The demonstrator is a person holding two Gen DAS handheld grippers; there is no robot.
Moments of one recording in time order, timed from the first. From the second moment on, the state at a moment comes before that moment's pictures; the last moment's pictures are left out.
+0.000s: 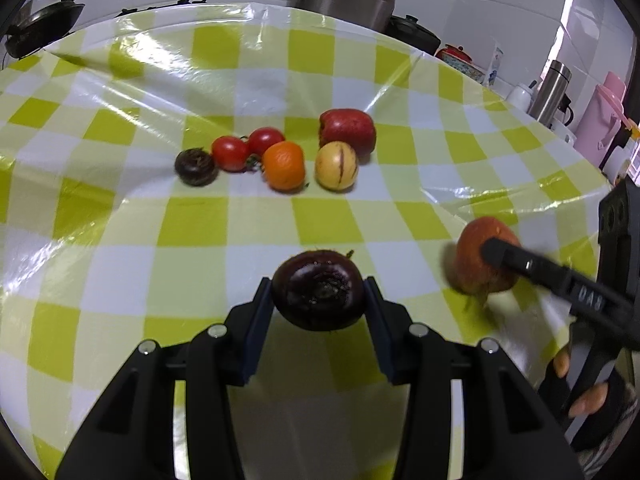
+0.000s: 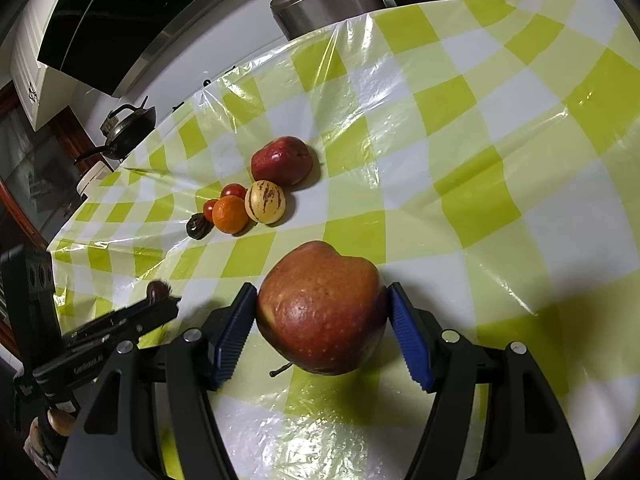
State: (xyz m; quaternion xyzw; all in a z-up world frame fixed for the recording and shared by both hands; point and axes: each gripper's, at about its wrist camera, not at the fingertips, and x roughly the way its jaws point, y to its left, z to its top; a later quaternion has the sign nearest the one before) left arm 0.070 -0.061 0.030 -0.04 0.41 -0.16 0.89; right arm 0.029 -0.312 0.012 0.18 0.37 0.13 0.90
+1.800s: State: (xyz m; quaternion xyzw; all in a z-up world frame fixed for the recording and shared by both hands) left arm 0.012 0.002 0.011 0.01 0.45 -0.14 0.88; right arm -0.005 -0.215 0.011 0.11 0.41 0.15 0.89
